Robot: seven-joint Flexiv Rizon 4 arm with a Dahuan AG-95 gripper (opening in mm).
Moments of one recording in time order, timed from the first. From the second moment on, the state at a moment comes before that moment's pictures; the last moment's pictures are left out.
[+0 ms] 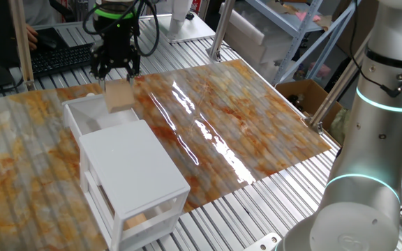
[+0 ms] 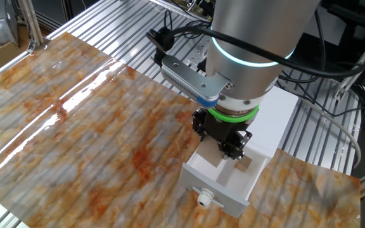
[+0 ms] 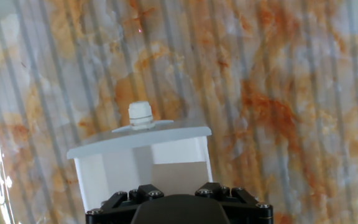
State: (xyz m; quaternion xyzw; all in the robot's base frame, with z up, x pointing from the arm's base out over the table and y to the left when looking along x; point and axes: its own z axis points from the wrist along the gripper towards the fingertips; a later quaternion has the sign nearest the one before) arm 0.574 0.181 0.246 -0.09 -0.99 0.00 0.07
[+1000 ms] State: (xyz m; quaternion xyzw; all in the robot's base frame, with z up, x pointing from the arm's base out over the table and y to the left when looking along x) arm 0.586 0.135 0.259 -0.02 -1.00 0.01 0.06
